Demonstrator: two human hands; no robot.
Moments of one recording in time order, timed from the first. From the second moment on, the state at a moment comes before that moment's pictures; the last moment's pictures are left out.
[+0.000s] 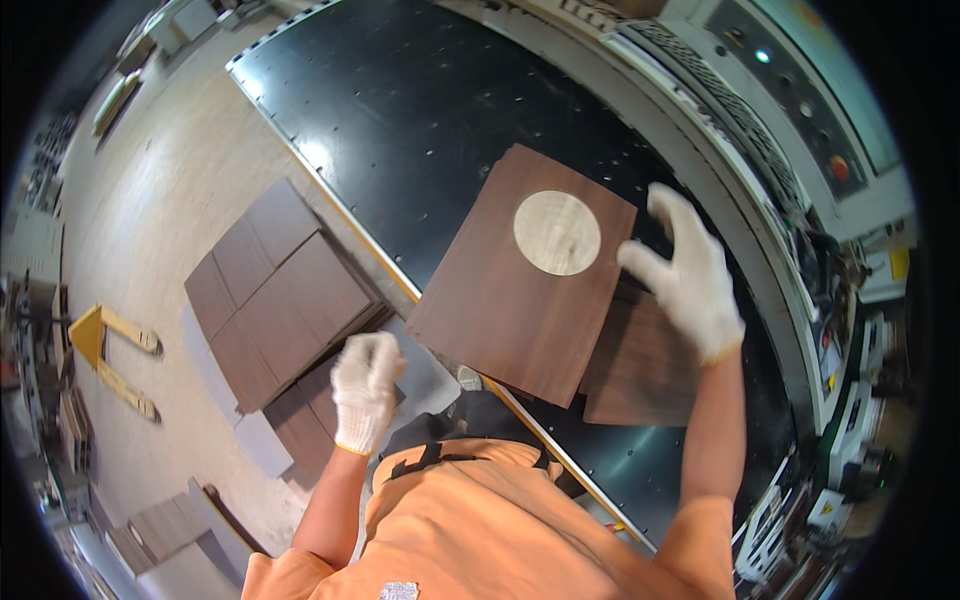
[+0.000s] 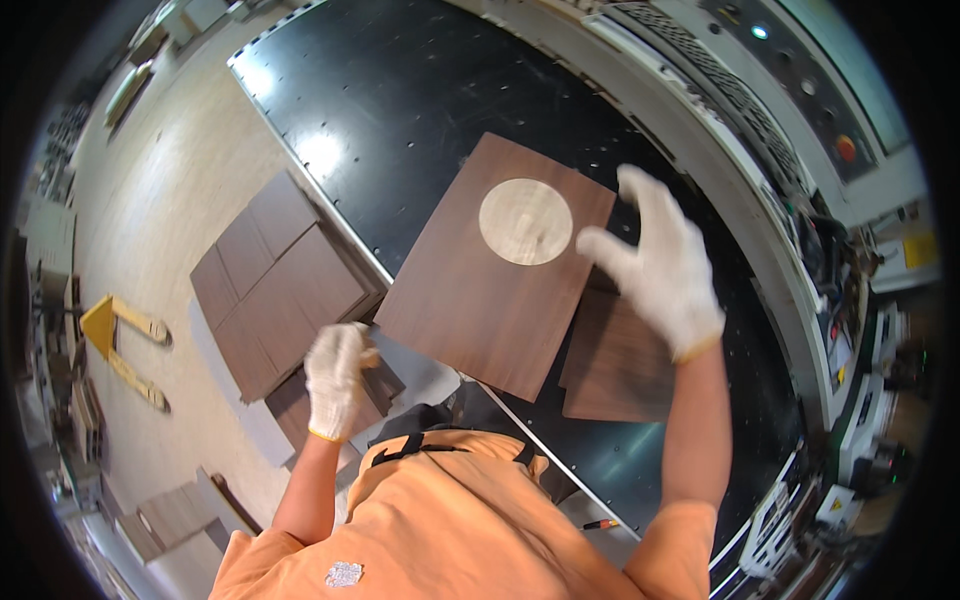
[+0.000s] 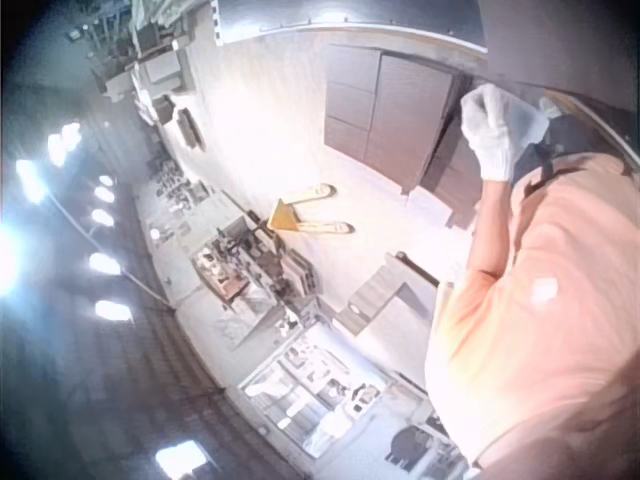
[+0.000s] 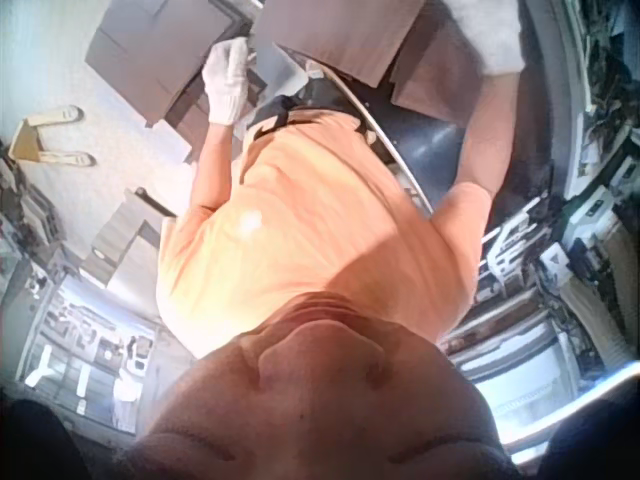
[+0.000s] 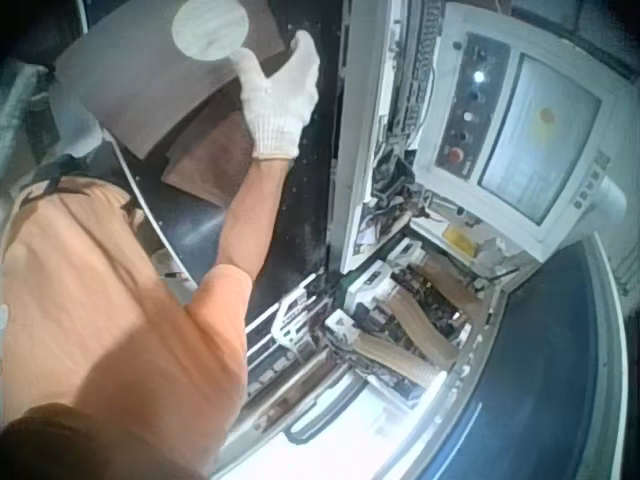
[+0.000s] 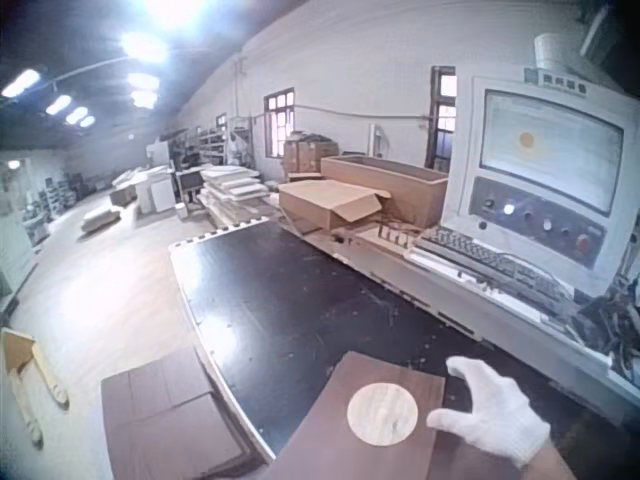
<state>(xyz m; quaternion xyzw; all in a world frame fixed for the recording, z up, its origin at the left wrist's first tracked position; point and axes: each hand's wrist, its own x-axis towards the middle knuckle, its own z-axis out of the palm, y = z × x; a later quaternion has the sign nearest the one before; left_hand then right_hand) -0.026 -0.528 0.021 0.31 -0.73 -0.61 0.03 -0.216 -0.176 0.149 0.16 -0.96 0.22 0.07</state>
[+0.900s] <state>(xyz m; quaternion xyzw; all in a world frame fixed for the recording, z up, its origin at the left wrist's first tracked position) 0.052 -0.530 -0.029 0.53 -0.32 -0.78 0.08 -0.283 -0.240 0.065 0.16 -0.77 0.38 -0.49</state>
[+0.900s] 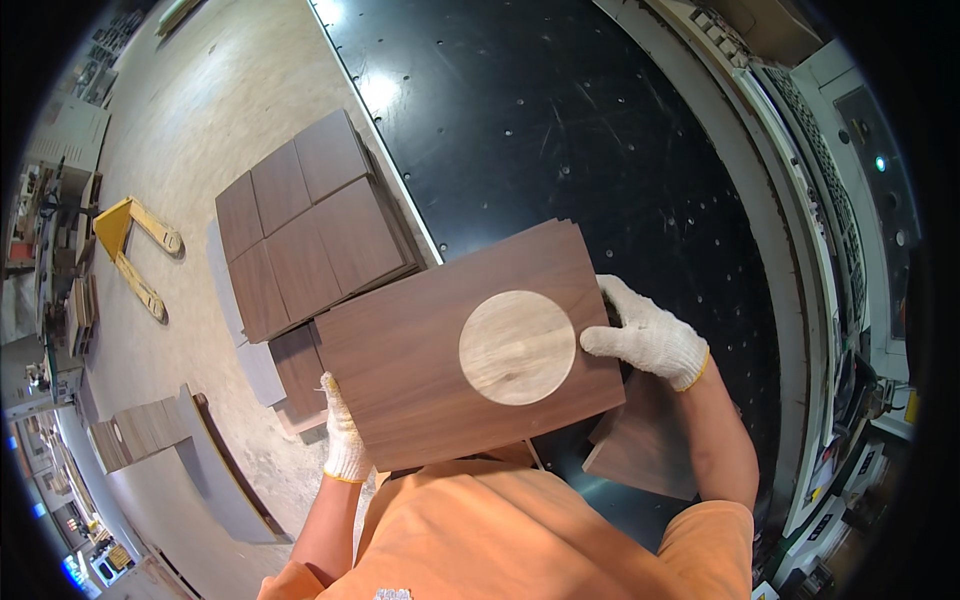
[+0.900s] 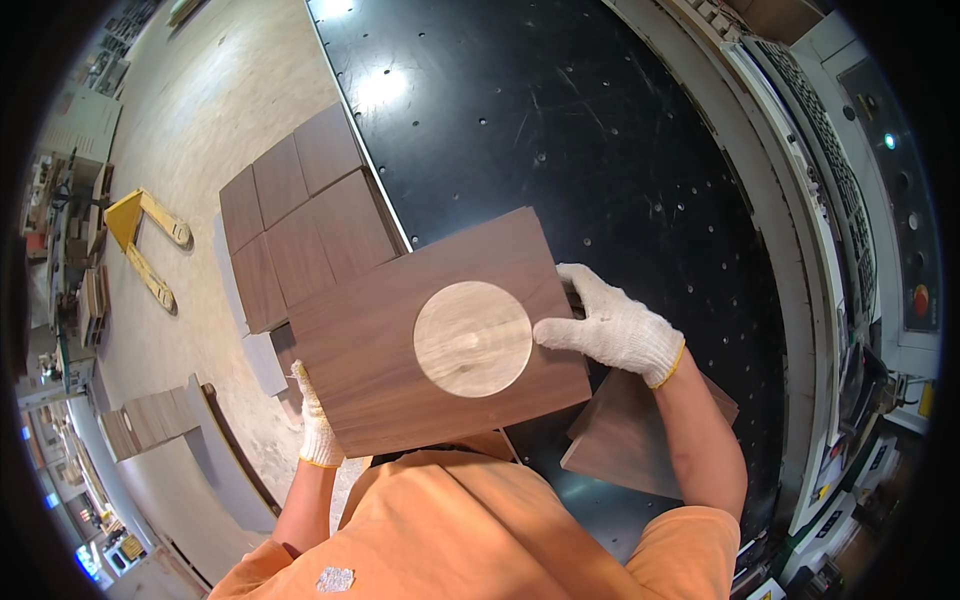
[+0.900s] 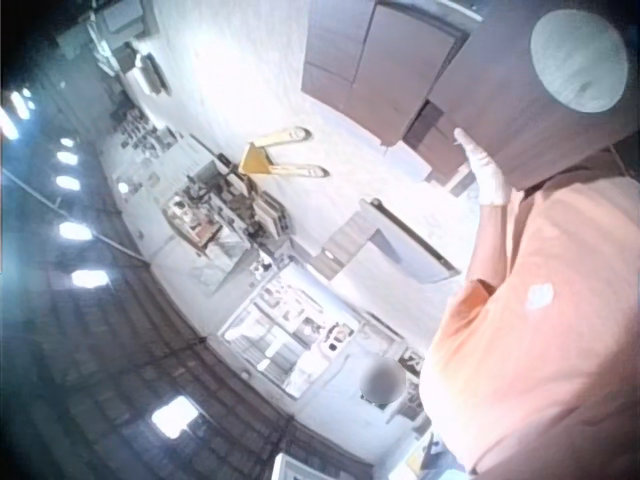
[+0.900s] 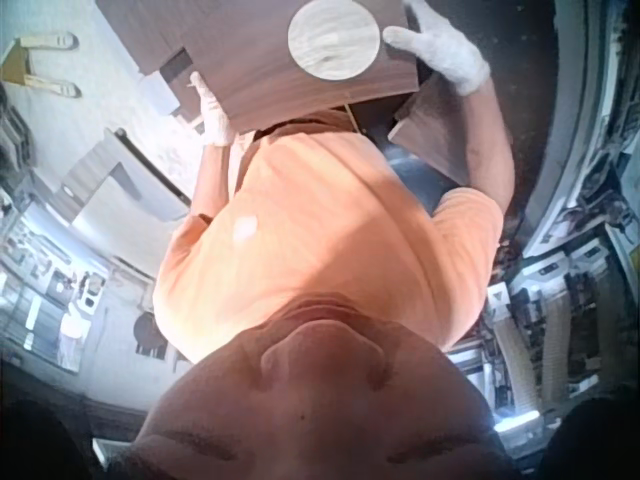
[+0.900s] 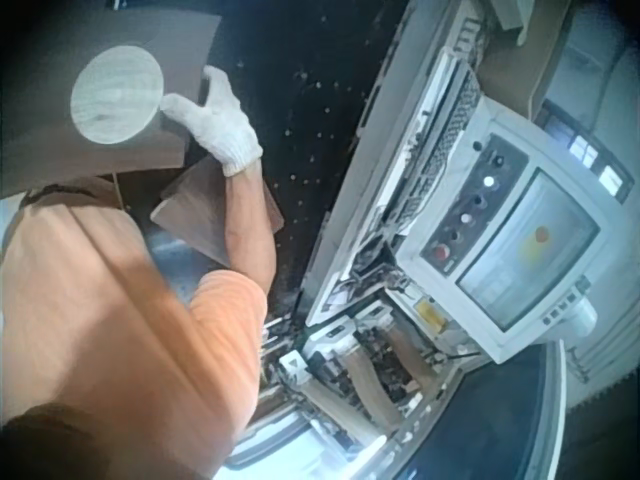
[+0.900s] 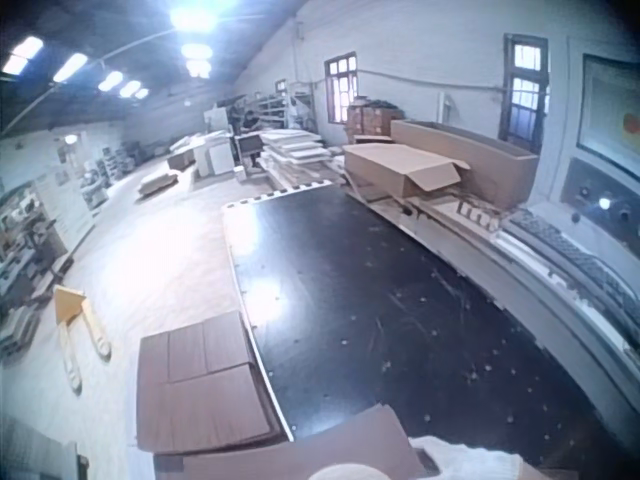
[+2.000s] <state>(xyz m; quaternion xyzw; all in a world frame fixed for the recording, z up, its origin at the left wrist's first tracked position) -0.126 -0.619 -0.113 0.17 -0.52 -0.78 0.31 -0.348 -0.181 -0.029 0.52 -0.80 0.30 -0.07</state>
